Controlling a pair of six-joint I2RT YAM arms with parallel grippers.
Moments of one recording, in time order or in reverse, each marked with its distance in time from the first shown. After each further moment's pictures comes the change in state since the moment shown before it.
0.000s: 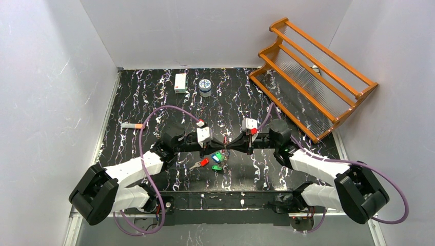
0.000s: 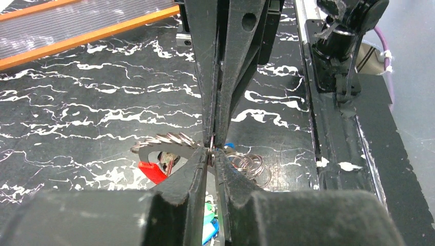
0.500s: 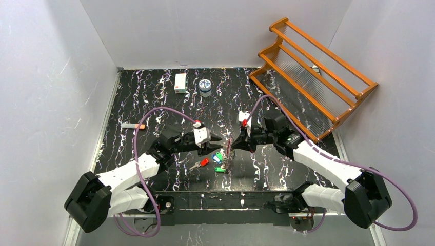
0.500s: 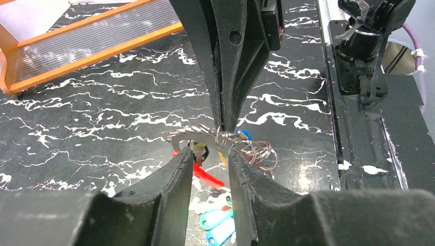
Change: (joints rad) left arm 0.000 -0.085 0.000 -0.045 -0.068 0.064; right arm 0.000 -0.057 0.229 -0.668 0.135 -0.152
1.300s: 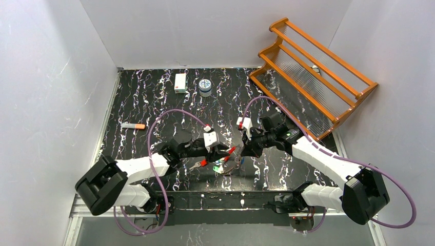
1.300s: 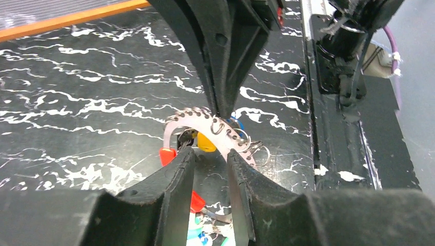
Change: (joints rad) left arm -0.096 0.155 -0.047 0.168 -0.079 -0.129; right arm 0.000 0.039 0.097 -0.434 0.155 -0.054
